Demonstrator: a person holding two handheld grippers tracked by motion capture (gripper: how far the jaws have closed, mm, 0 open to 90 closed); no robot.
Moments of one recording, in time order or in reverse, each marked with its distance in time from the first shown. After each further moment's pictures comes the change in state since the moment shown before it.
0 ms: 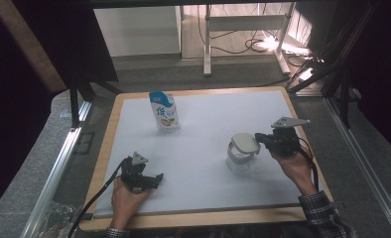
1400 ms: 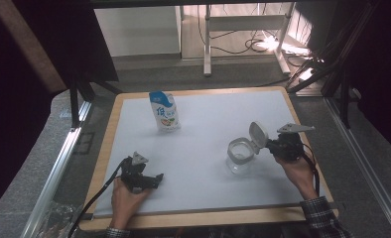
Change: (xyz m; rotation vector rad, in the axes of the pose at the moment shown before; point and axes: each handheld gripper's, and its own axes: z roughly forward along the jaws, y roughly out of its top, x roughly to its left) left arm 0.000 0.000 0.000 0.001 -0.001 -0.005; right arm -0.019 -0.031 0.007 0.009 -0.021 0.068
